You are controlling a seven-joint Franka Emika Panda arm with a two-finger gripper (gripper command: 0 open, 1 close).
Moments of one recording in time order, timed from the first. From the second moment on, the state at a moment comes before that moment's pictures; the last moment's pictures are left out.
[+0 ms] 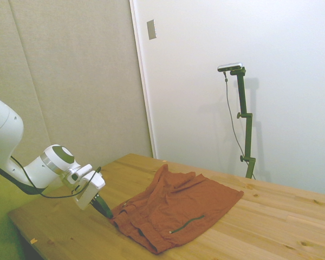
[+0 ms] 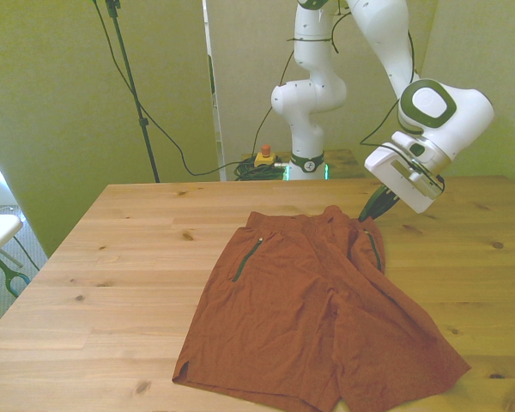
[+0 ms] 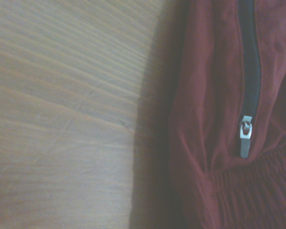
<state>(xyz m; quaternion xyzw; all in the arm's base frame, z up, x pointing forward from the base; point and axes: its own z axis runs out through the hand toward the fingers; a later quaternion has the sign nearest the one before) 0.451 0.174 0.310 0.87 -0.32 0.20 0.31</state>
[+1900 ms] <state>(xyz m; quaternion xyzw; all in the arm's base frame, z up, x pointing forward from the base) 0.369 -0.122 0.409 0.84 -0.52 0.14 0.09</state>
